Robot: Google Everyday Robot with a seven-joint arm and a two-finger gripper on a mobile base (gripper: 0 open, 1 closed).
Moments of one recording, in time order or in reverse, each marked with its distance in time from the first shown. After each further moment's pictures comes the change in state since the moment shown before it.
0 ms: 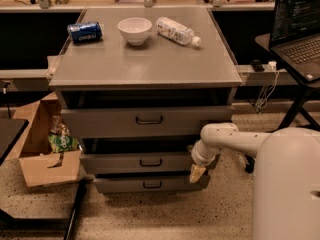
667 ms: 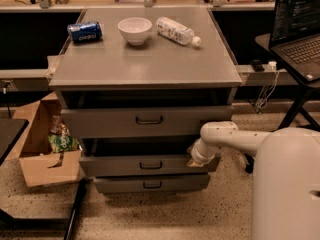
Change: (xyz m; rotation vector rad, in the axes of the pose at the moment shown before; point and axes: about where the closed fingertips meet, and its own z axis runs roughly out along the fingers) arm -0.005 -0.006 0.001 0.002 -0.010 -0.005
